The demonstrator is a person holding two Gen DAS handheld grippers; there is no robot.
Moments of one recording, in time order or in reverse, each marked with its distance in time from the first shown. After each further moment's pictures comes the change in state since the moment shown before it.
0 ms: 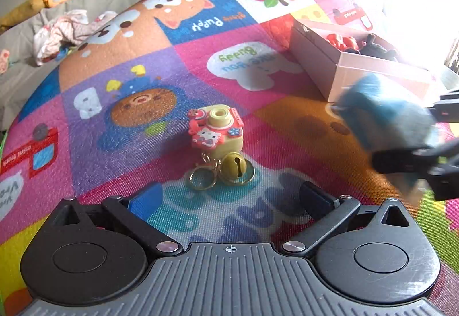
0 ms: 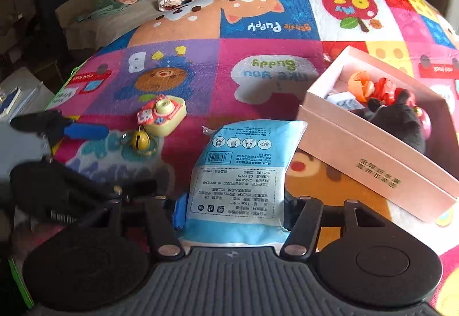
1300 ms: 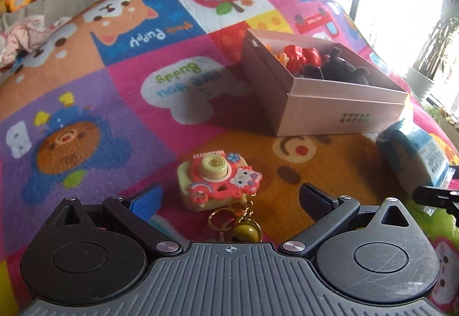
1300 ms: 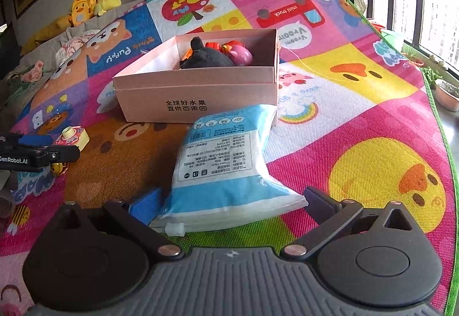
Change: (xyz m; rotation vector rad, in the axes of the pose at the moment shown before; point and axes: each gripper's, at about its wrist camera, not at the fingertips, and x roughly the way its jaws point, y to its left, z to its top) left arm 0.044 -0.041 0.046 0.009 -0.007 -0.165; right arm -0.039 -0.098 -0.095 0.444 -0.113 -0.226
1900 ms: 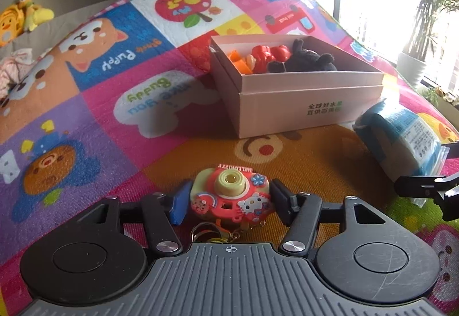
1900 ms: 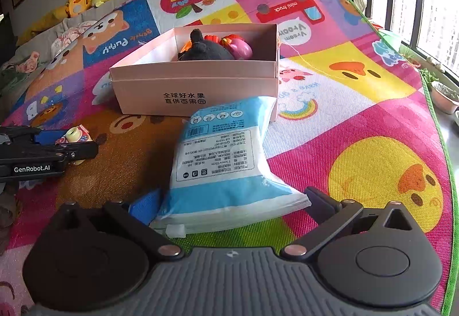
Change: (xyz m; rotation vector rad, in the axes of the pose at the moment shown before) left arm -0.002 -0.041 -0.012 0.138 -0.054 0.025; right arm 0.004 0.006 0.000 -0.028 0.023 -0.033
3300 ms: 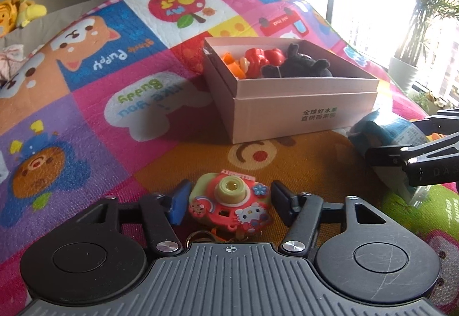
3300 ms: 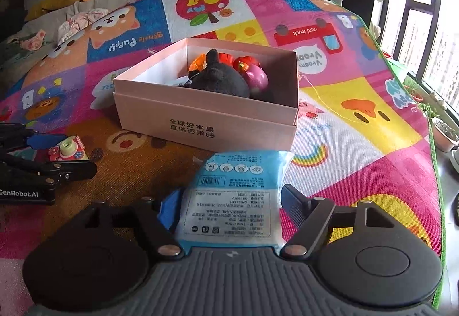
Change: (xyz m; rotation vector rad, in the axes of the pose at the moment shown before) left arm 0.004 0.006 0.005 -0.013 -0.004 -0.051; right arm 0.016 0.016 0.036 -0.131 -0.020 -0.019
